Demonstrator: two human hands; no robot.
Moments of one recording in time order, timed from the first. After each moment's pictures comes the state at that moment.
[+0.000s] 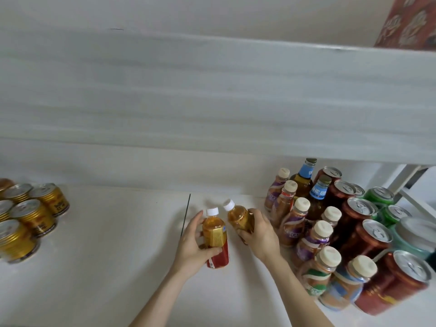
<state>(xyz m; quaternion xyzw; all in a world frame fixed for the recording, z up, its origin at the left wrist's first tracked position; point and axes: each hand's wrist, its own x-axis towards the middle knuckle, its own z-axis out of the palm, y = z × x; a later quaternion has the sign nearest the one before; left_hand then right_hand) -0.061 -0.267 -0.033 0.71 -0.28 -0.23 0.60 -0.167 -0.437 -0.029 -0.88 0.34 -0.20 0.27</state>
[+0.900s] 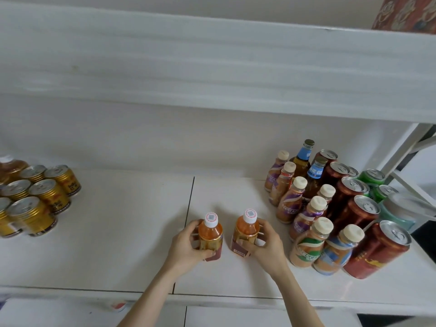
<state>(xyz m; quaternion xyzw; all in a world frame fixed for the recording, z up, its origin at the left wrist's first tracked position) -0.080 -0.204 -0.047 0.77 -0.29 -0.24 0.51 -0.236 -0.367 -0.035 -0.75 0.33 -0.24 0.51</state>
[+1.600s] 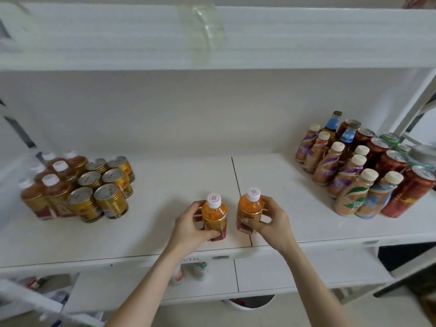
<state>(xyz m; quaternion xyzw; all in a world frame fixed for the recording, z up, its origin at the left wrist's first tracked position) 0.001 -0.026 -0.007 0.76 -0.35 -0.23 0.49 -0.167 -0.185 -0.011 -0.74 0.33 -0.29 0.50</state>
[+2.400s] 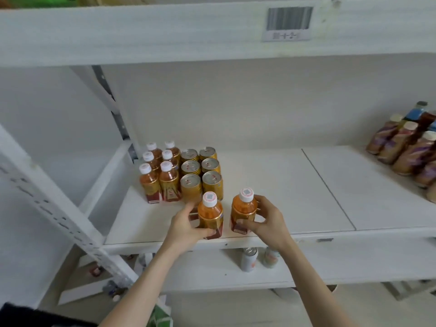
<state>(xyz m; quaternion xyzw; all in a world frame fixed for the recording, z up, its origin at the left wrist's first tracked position) 0.186 0.207 -0.002 0.78 -0.33 -0.22 0.48 0.026 0.042 -0.012 -0.77 0.28 -0.25 0.51</state>
